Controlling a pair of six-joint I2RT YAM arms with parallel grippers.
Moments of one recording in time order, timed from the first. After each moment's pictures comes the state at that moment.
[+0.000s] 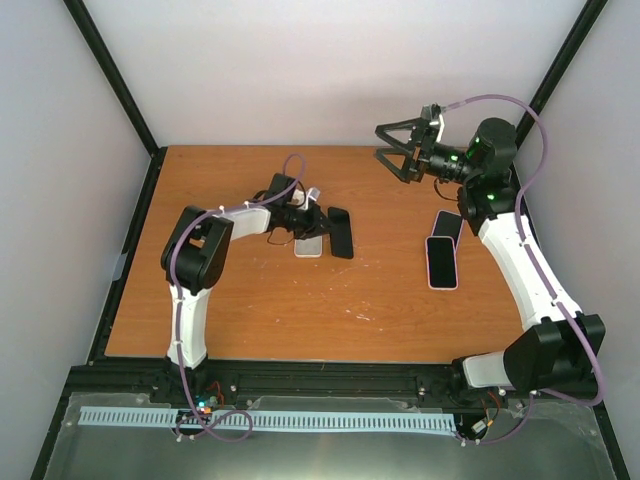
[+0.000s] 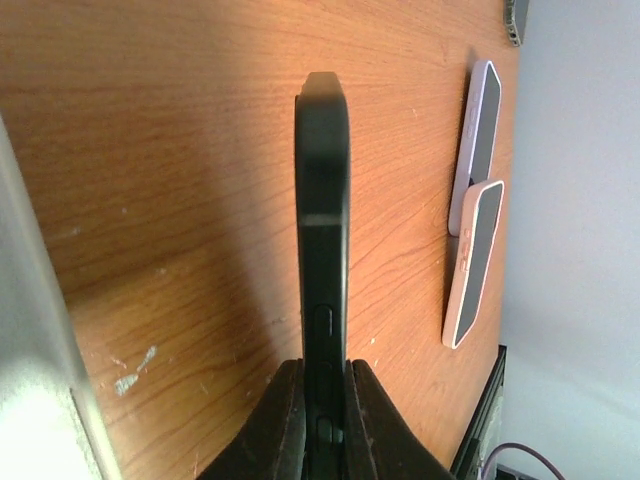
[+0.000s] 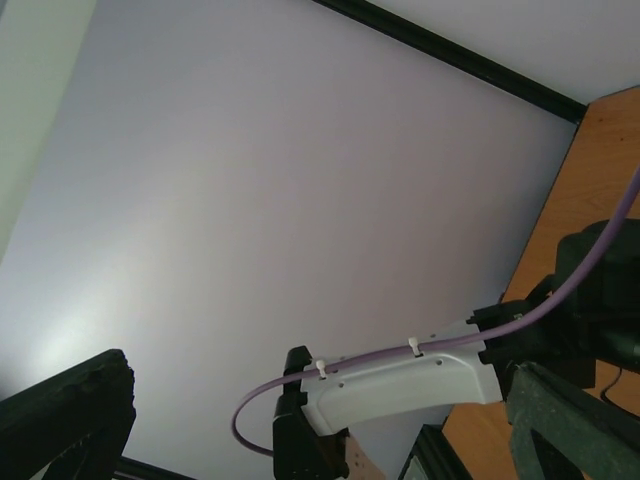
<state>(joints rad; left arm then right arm) -0.42 2.12 1.35 -0.09 0.79 -0.70 0.18 1.37 1.33 0.14 -1.05 1.26</state>
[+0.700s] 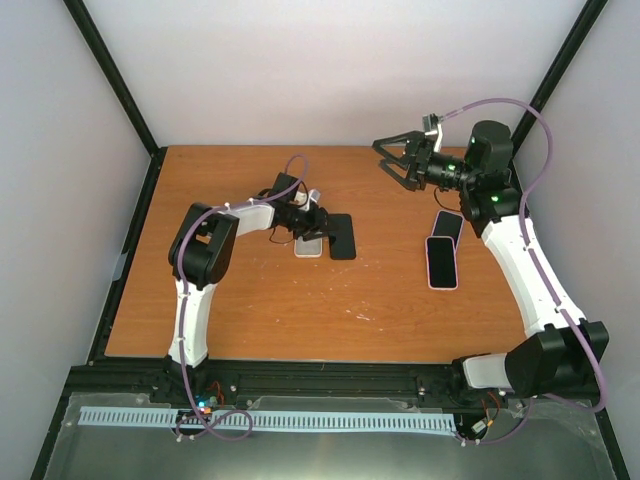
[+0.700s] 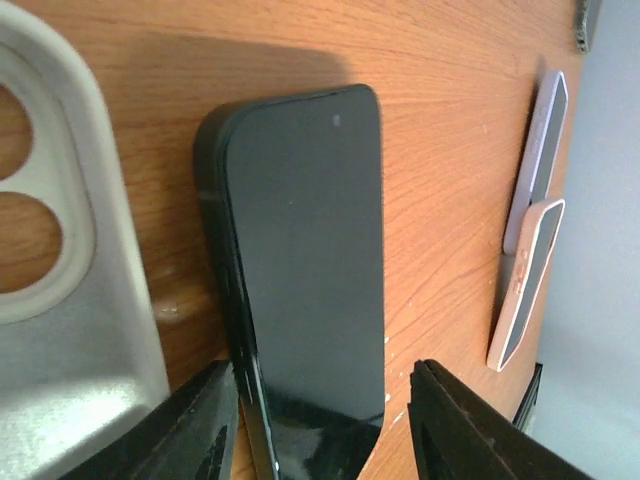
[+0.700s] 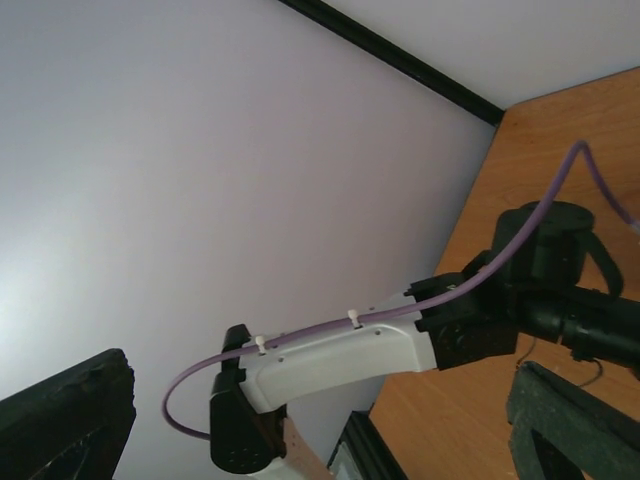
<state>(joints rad) -0.42 2.20 1.45 -0.20 0.74 -0.67 0.18 1.34 1.34 -0.10 -1.01 1.00</state>
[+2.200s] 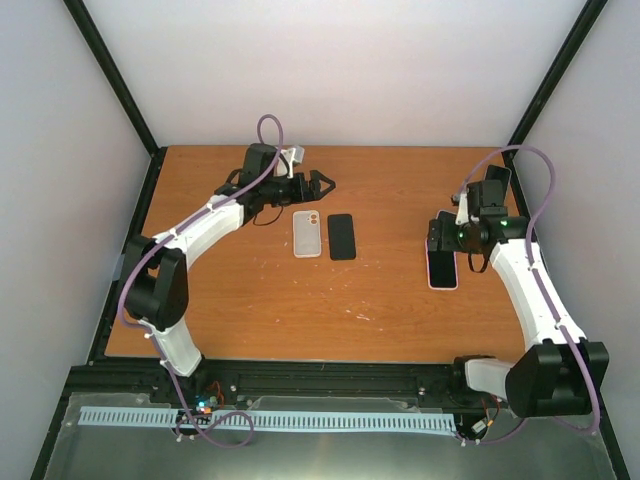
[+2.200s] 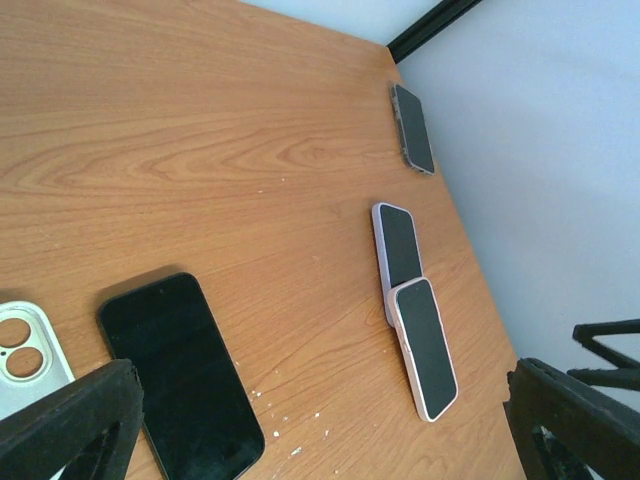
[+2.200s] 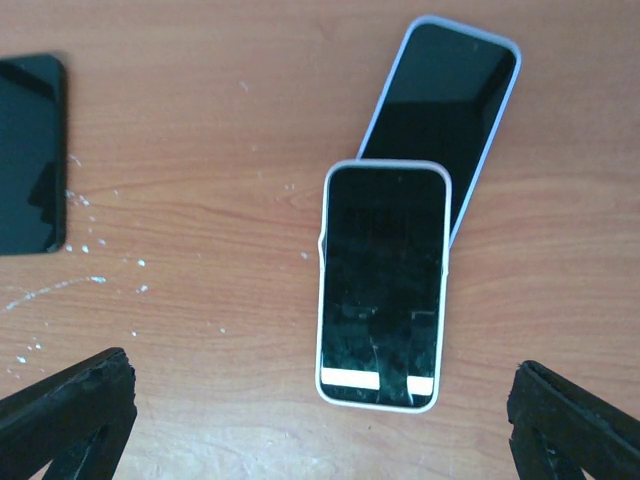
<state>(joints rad) -0.42 1.76 1.36 -0.17 0.54 -0.55 0.05 1.22 1.11 -0.88 -0.06 0.08</state>
